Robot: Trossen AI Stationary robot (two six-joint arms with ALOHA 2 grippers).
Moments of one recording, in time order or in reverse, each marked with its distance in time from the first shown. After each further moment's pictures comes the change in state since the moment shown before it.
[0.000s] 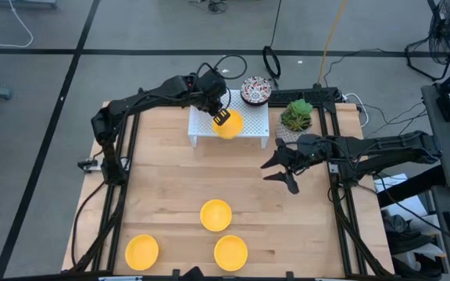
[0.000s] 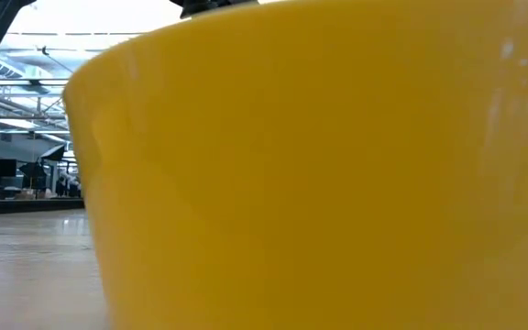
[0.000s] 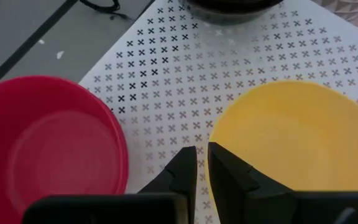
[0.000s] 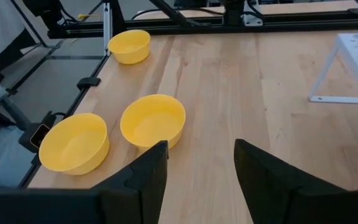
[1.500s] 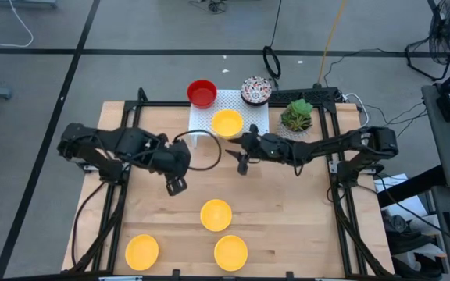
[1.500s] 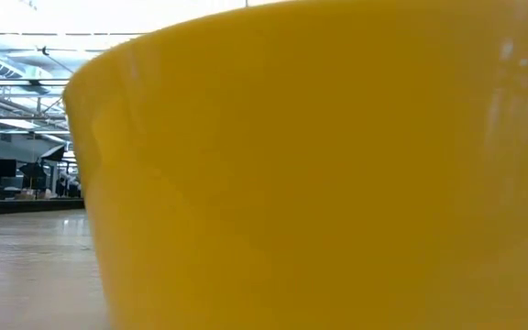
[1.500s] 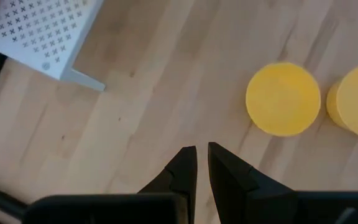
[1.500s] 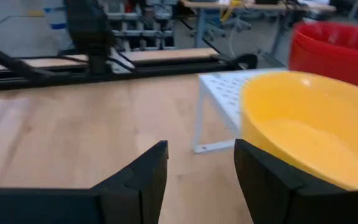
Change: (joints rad) left arm -0.715 -0.304 -0.001 -0.611 -0.123 -0.503; right arm -0.134 0.569 0.000 0.786 0.367 -0.047
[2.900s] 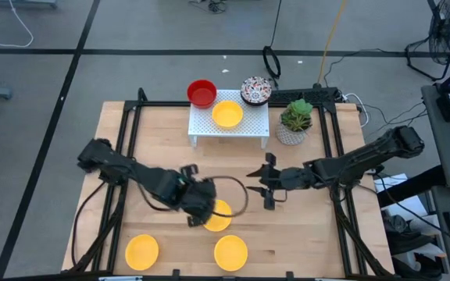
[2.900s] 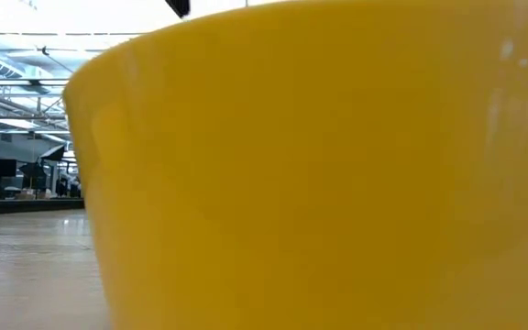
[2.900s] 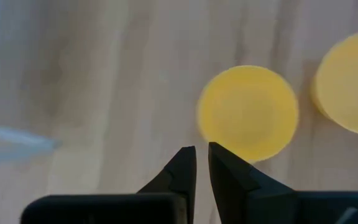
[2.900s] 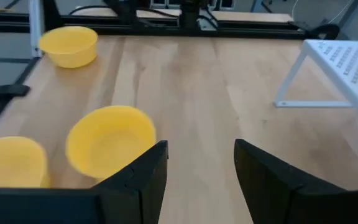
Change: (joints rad) left arm -0.161 0.271 -0.001 0.247 -0.081 0.127; right arm 0.405 -0.295 -0.001 -0.530 0.161 0.134
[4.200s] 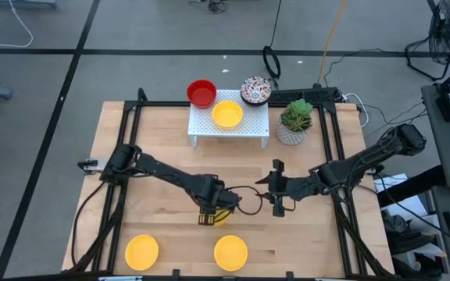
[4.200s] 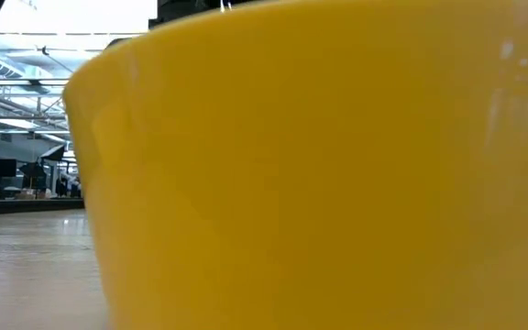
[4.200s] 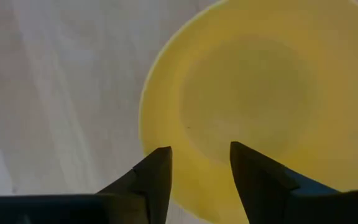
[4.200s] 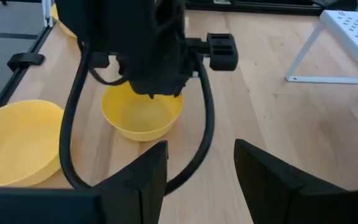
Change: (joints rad) left arm 0.151 0.255 -0.212 0.235 0.287 0.343; right arm 0.099 -0.050 0.000 -0.165 0.049 0.077
